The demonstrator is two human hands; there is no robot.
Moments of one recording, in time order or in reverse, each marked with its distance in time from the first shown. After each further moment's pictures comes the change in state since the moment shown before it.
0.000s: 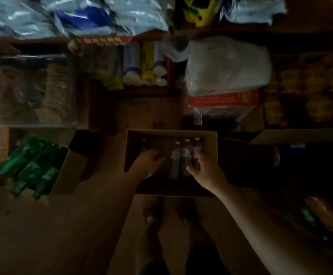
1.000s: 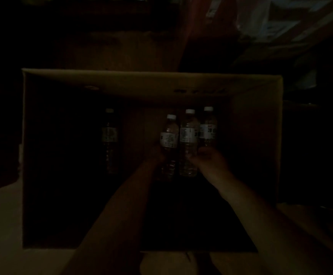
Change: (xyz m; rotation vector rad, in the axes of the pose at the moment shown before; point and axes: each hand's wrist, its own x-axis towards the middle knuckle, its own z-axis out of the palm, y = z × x) left_hand 0.336 -0.118 0.258 -0.385 -0.152 -0.117; right_hand 0.222 0.166 0.204 0.821 0.013 0.425
